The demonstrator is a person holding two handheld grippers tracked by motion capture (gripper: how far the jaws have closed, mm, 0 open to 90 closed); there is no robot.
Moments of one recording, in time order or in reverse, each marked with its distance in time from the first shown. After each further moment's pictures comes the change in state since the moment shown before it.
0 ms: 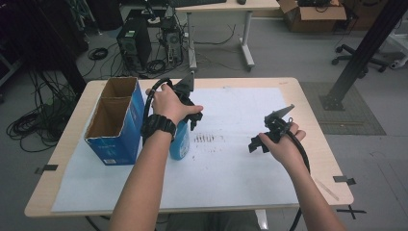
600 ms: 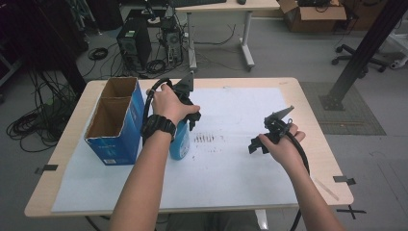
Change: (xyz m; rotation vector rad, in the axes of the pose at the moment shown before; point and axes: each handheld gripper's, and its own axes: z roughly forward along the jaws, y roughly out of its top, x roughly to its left) left arm 0.002 0.000 -0.001 0.004 -0.012 -0.003; right arm -0.002 -0.001 0.004 0.009 -0.003 0.006
